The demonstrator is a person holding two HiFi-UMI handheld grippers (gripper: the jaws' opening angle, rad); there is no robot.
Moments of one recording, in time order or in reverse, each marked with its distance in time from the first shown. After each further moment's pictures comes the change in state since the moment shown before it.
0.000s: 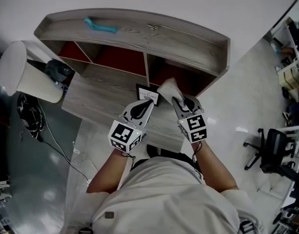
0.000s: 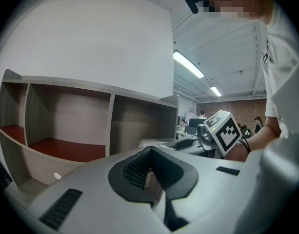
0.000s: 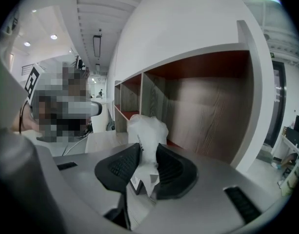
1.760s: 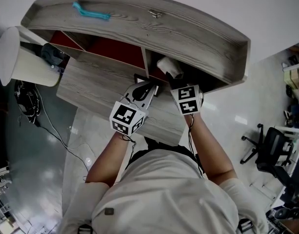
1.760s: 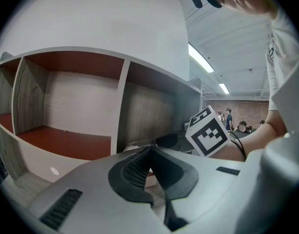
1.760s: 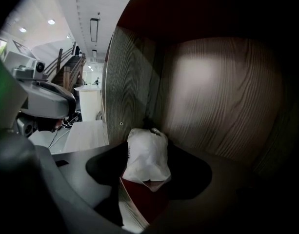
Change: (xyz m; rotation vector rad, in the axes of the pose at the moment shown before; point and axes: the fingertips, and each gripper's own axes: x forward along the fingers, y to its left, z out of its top) left arm 0.068 0.050 -0.036 -0.051 0.080 0.042; right arm 0.118 -0.053 -0.010 -0.054 0.099 -0.055
